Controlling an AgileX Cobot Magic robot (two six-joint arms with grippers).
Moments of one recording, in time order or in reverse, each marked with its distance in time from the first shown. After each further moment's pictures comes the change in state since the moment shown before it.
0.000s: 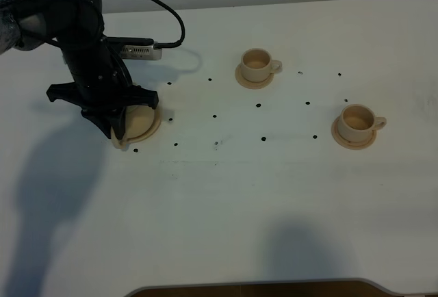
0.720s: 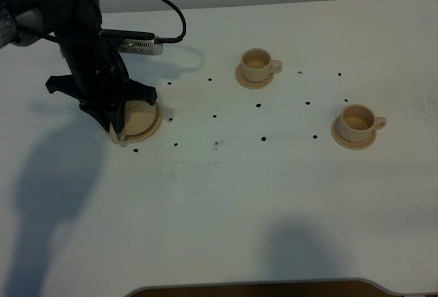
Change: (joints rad) left arm 0.000 -0.013 -0.025 0.006 0.012 0.063; right arm 0.000 0.000 0.000 0.000 0.000 0.000
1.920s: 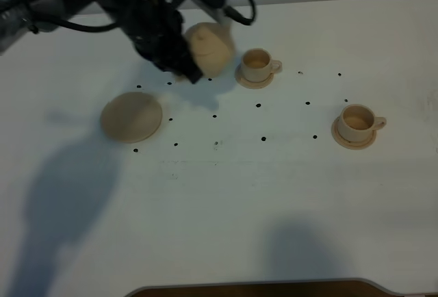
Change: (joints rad) left arm -0.206 -0.095 -0.094 -0.042 -0.285 0.502; right arm 0.000 0.000 0.000 0.019 0.000 0.000
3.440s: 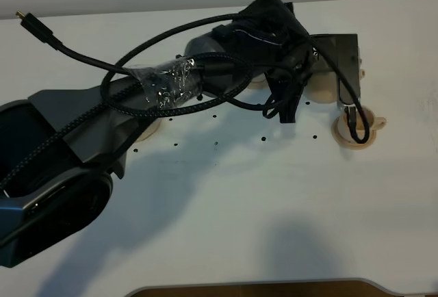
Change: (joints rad) left arm -0.380 0.273 -0.241 0.443 -0.187 0.156; right arm 0.000 0.000 0.000 0.053 -0.002 0.000
